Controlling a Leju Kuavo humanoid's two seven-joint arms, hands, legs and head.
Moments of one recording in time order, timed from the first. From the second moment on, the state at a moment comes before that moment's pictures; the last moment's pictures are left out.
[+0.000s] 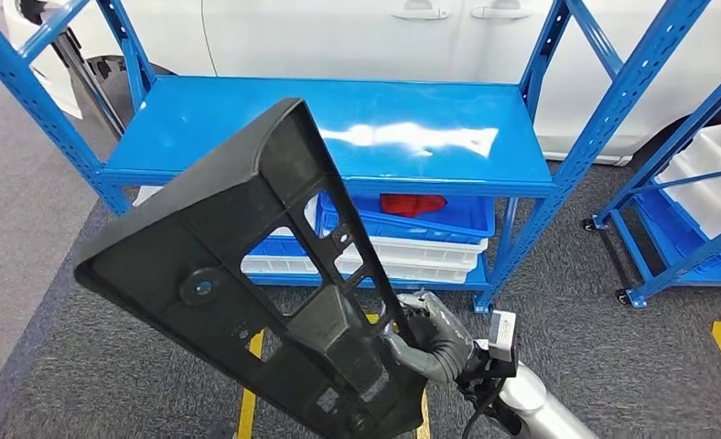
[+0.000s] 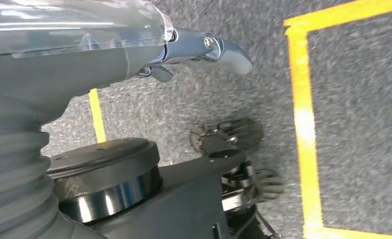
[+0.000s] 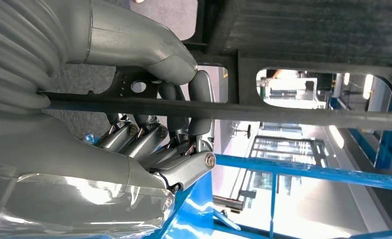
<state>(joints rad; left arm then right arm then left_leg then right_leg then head) -0.17 -0.22 1.08 -0.19 -1.30 0.10 -0.13 -0.18 -0.33 0.59 -1.59 -0.27 0.35 -0.45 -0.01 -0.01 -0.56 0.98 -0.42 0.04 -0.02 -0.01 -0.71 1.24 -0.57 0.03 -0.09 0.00</state>
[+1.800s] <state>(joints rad) -0.16 -0.22 1.08 -0.19 -1.31 0.10 -0.13 -0.14 -0.33 0.51 -1.62 -0.27 0.40 -0.41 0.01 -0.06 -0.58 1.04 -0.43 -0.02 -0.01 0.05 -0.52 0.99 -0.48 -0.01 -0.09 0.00</state>
